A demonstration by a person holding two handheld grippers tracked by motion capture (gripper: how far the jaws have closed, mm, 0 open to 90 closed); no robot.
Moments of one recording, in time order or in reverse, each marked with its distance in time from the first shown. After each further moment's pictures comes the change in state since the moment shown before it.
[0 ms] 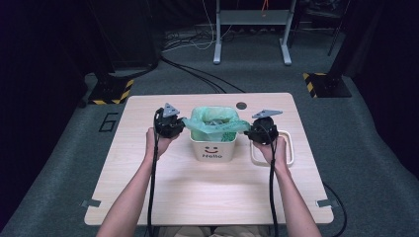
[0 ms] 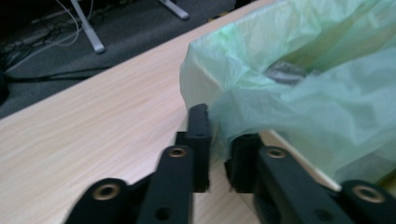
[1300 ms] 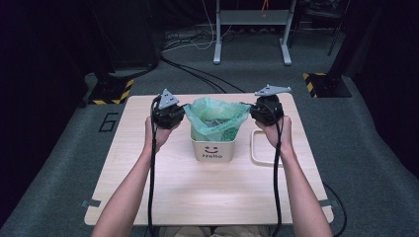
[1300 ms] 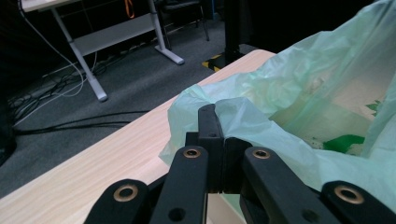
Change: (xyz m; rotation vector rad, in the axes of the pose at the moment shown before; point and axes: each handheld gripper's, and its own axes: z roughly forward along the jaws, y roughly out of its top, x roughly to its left) left arm -0.012 0.049 -0.036 -0.143 -0.028 0.080; right arm 0.011 0.074 -0.056 -0.131 0.012 -0.075
